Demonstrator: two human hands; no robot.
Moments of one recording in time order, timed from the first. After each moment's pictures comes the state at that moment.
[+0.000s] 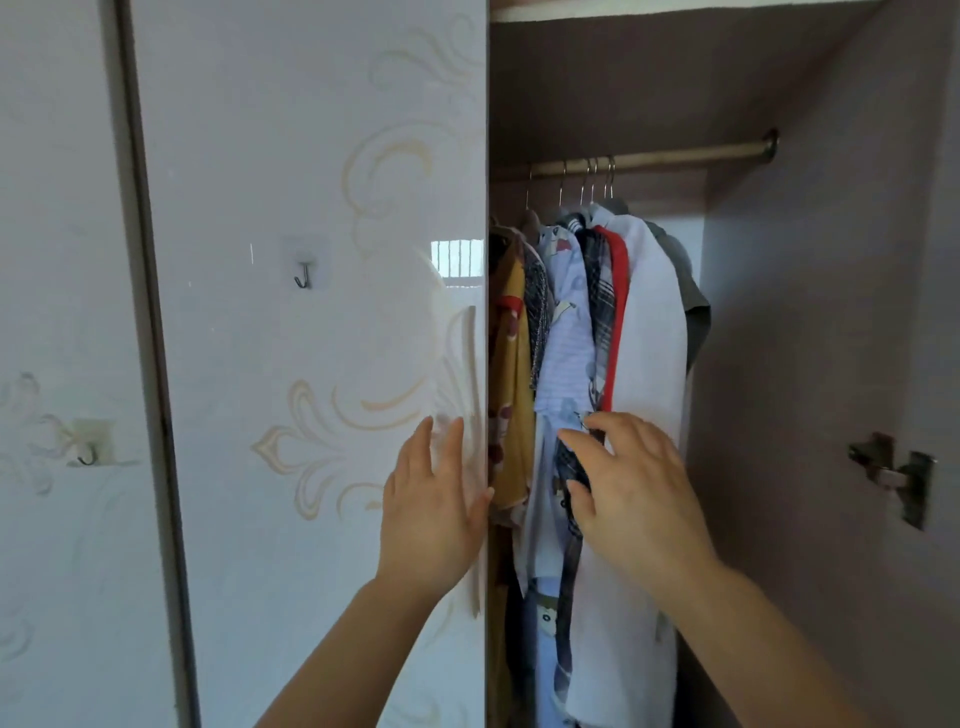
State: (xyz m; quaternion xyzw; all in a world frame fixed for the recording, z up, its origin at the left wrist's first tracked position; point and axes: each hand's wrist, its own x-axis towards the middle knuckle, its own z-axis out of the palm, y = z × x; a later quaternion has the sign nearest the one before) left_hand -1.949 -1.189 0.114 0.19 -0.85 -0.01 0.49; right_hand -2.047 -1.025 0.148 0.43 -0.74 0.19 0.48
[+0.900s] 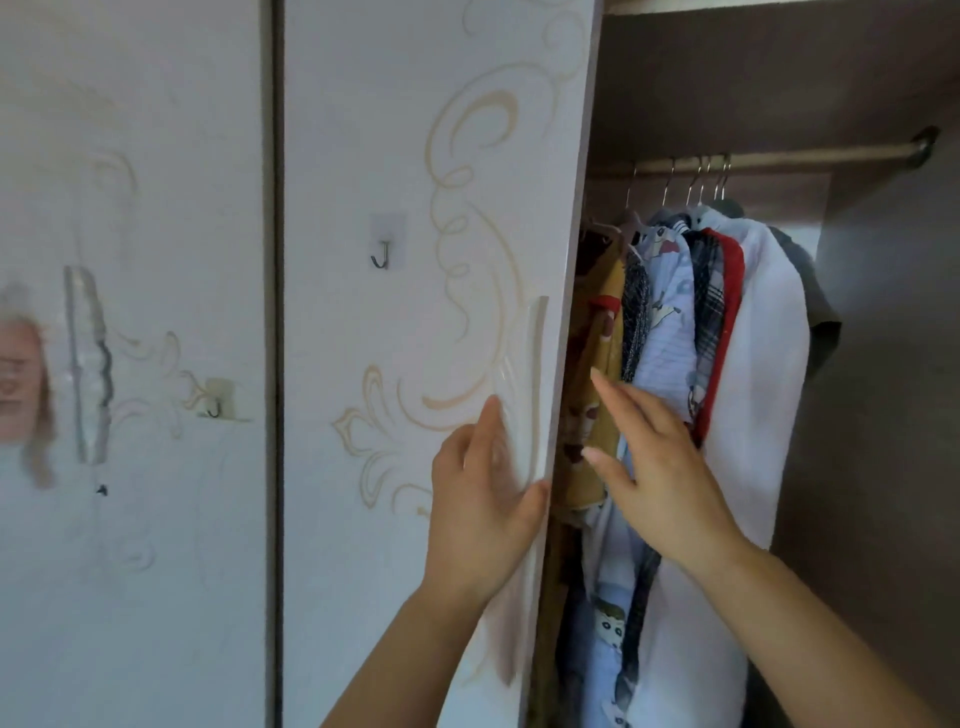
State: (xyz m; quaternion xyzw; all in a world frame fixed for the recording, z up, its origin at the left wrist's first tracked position) left_hand -1.894 -1.183 0.118 0.15 -0.78 -0.23 0.56; right_hand -2.020 -1.069 0.166 0.57 -0.68 0.35 0.28
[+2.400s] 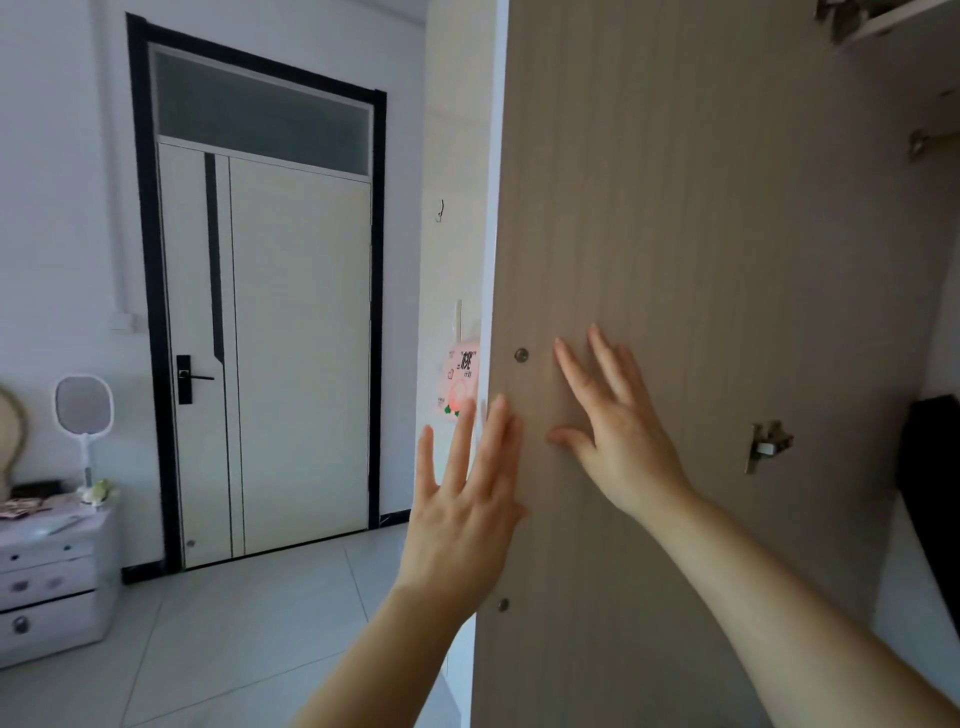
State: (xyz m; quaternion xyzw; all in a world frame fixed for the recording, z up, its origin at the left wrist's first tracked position) left_hand -1.531 -1.336 0.101 0.47 -0.68 0.41 0.37; right_hand -1.698 -1.356 0.172 0.77 -0.45 0.42 0.17
